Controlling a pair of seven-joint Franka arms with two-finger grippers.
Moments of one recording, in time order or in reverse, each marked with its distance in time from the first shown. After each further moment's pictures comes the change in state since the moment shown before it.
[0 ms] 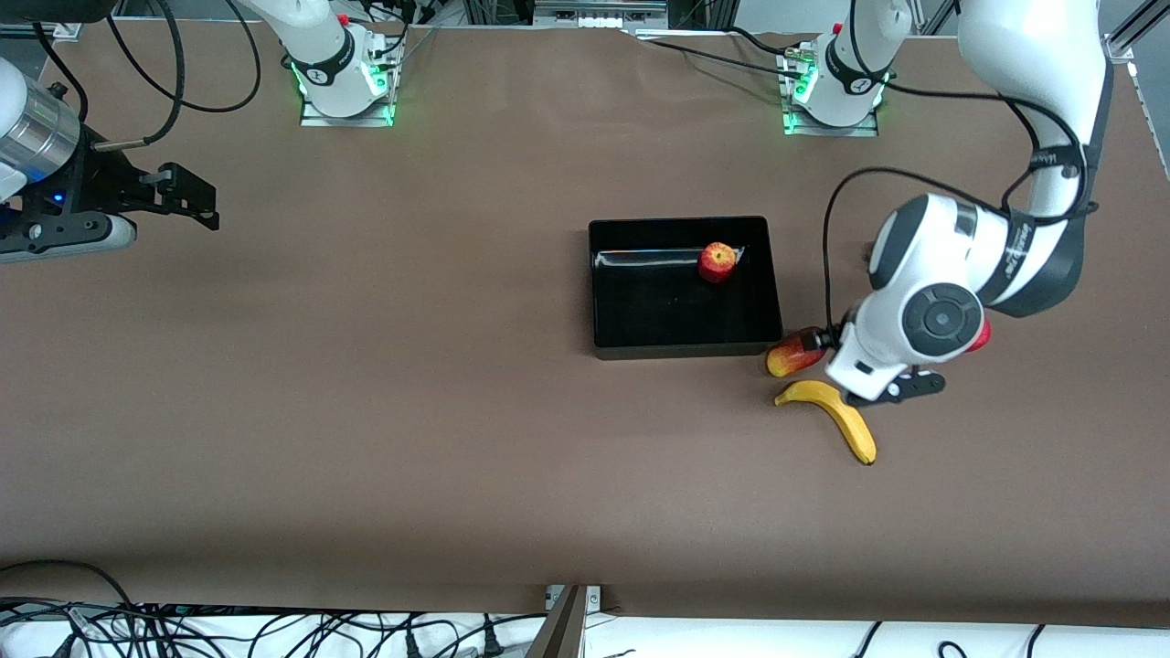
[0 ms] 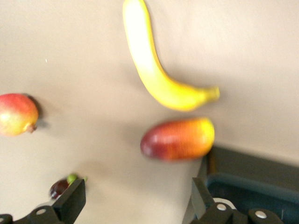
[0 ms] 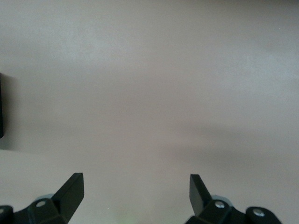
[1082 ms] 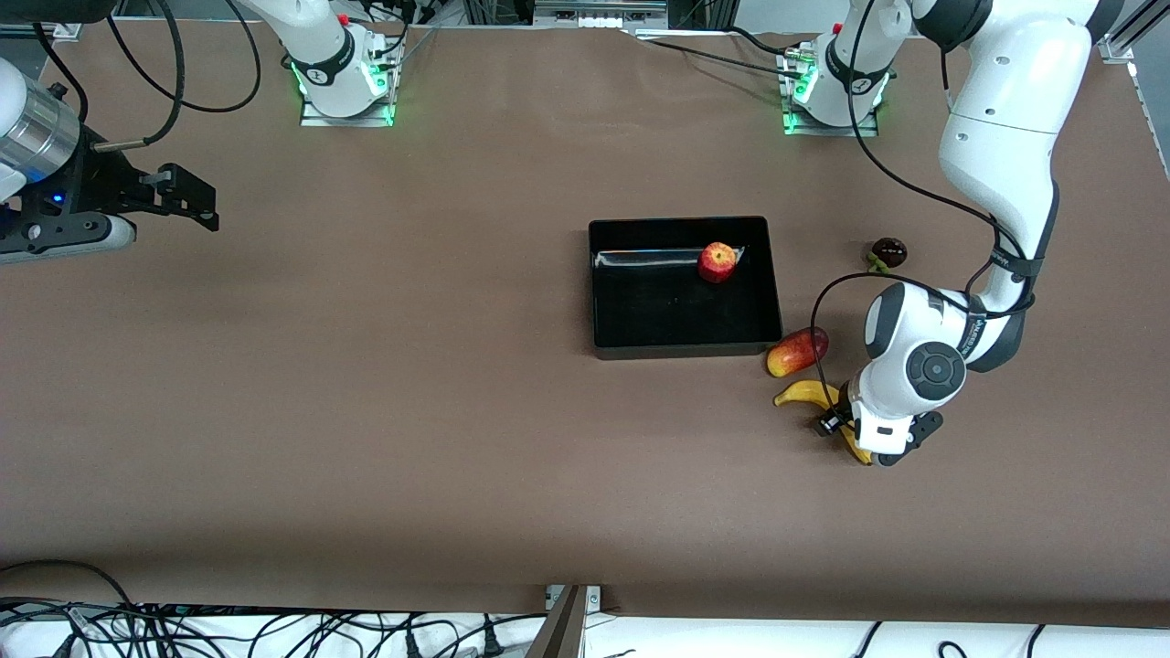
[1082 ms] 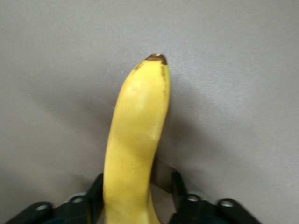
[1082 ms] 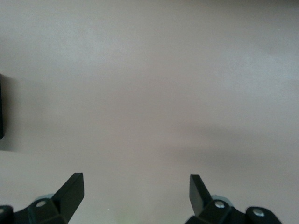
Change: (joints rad) left arm 0.077 0.249 0.025 -0.050 0.002 0.530 -0.278; right arm 0.000 0.000 0.000 0.000 0.000 0.004 0.000
